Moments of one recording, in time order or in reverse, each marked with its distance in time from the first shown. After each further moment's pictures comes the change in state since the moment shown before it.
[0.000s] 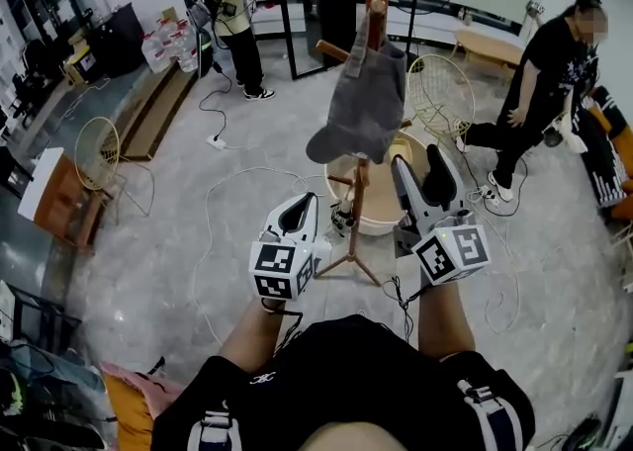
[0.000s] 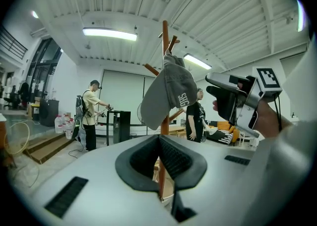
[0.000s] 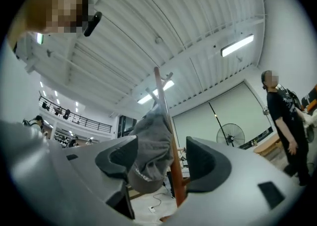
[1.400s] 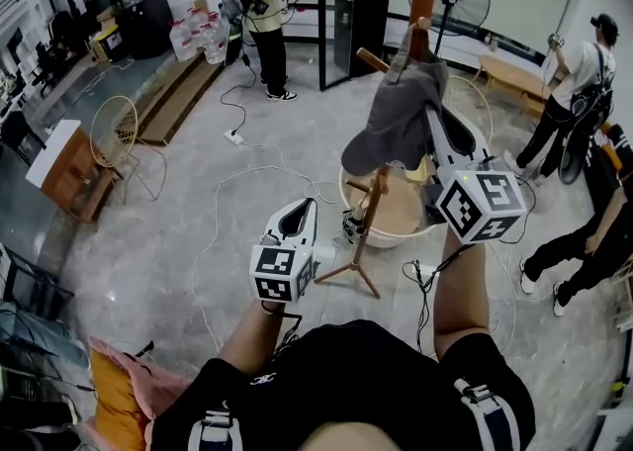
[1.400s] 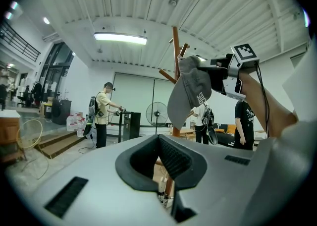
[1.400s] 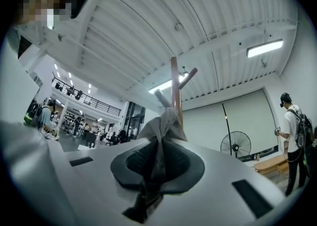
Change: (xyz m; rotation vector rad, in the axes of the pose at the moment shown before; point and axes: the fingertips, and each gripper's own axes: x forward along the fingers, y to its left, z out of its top) left arm -0.033 0.036 -0.014 -0.040 -0.017 0.112; right arm 0.081 0.026 0.048 -0.189 0.132 0.087
